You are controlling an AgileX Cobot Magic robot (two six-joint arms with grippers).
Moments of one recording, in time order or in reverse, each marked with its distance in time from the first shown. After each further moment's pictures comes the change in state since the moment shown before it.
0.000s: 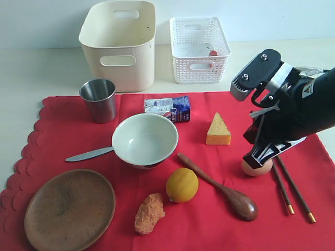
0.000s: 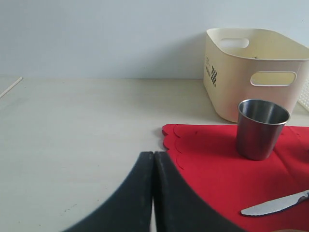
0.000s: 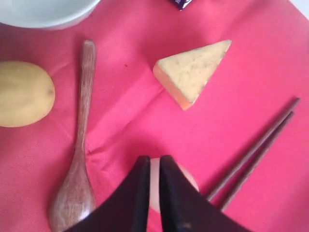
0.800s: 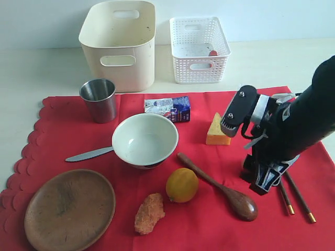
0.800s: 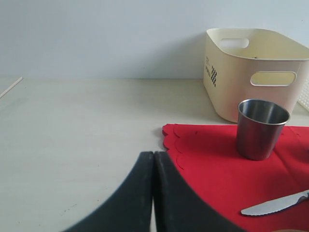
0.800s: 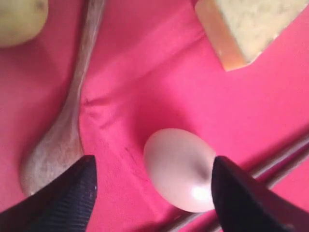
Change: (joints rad) left arm 0.000 0.000 0.000 0.000 0.000 0.000; right arm 0.002 0.188 0.000 -0.070 0.017 -0.133
